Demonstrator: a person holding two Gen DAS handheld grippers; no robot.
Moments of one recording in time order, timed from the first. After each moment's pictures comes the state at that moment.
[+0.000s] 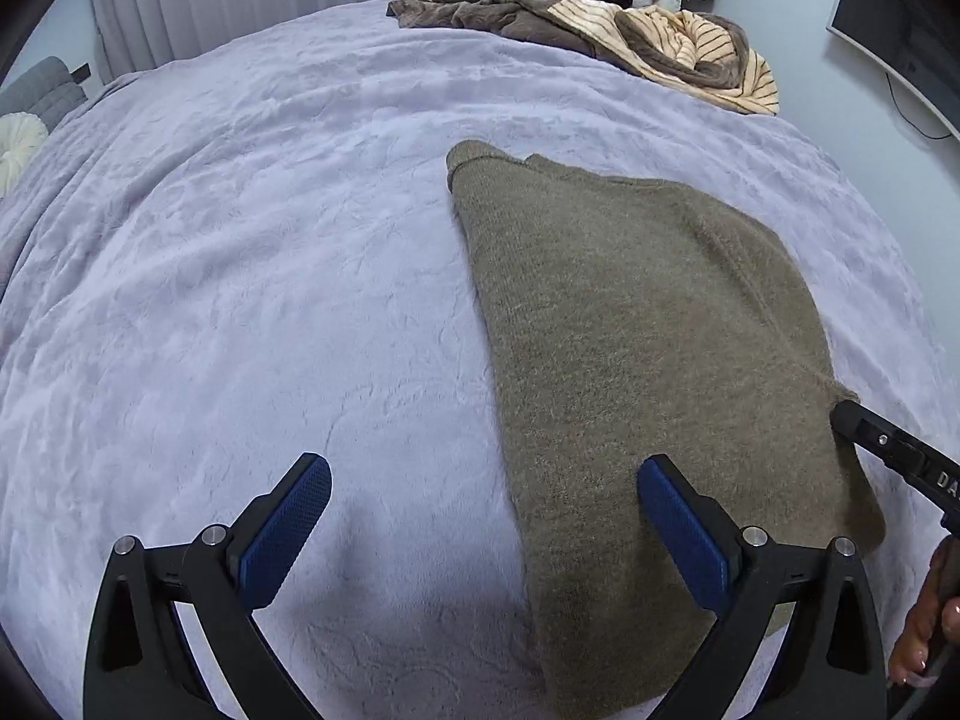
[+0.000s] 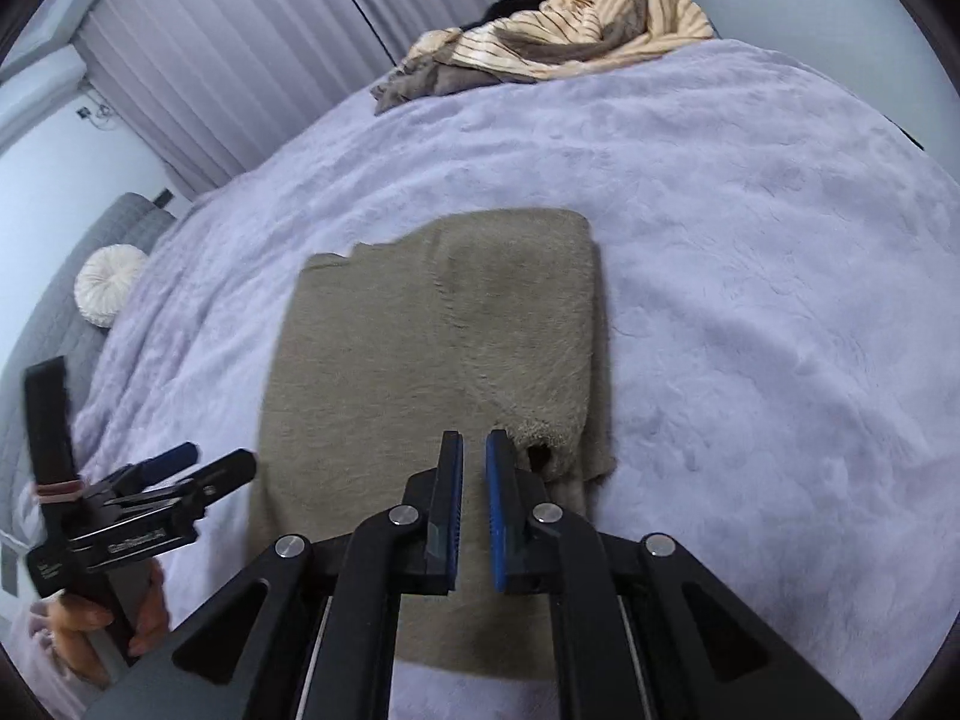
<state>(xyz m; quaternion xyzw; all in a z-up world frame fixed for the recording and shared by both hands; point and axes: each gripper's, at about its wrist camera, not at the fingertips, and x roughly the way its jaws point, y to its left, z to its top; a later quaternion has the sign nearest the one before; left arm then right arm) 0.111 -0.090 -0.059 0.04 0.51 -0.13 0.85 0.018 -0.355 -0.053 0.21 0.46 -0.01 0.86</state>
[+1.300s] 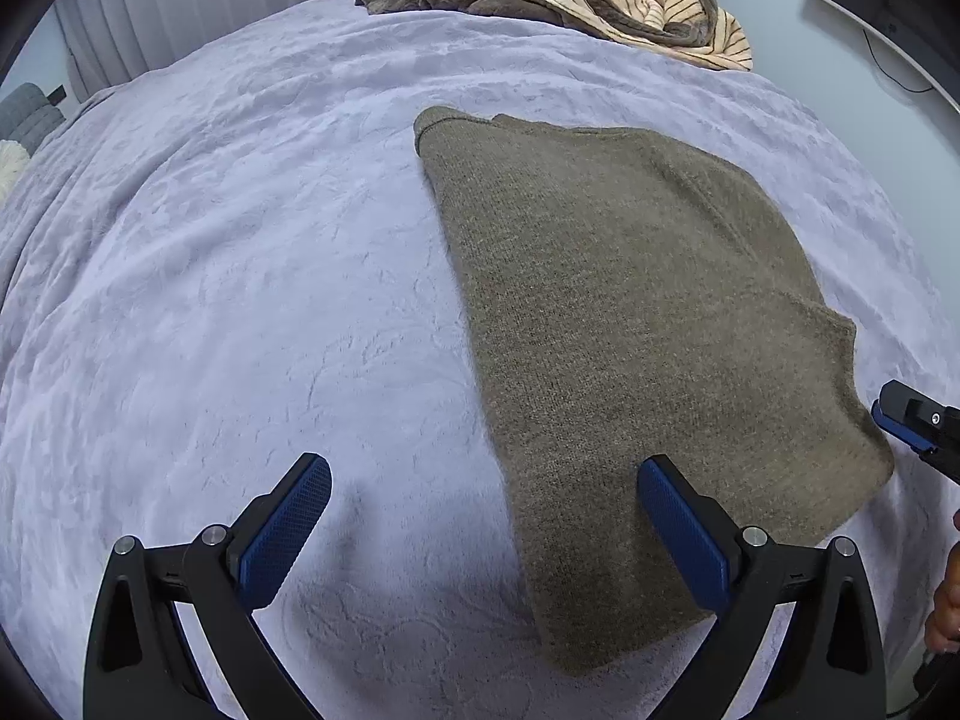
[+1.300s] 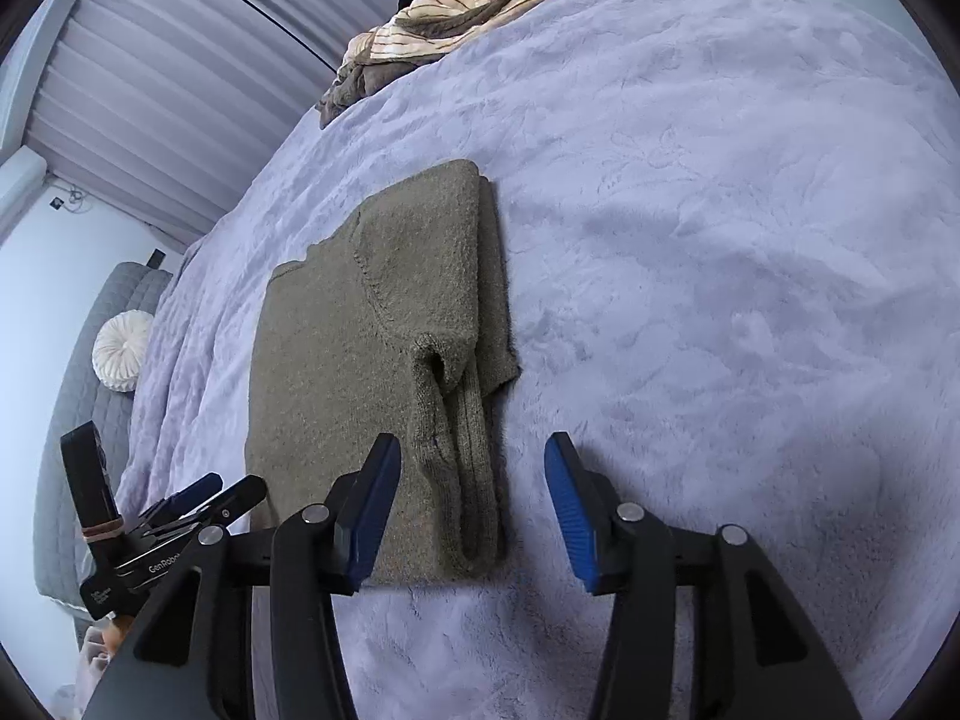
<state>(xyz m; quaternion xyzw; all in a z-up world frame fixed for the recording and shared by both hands) 0.092 -0.097 -0.063 0.07 0.53 -0.15 0.83 -0.038 -0.397 -0.063 0.32 0.45 0.02 0.83</state>
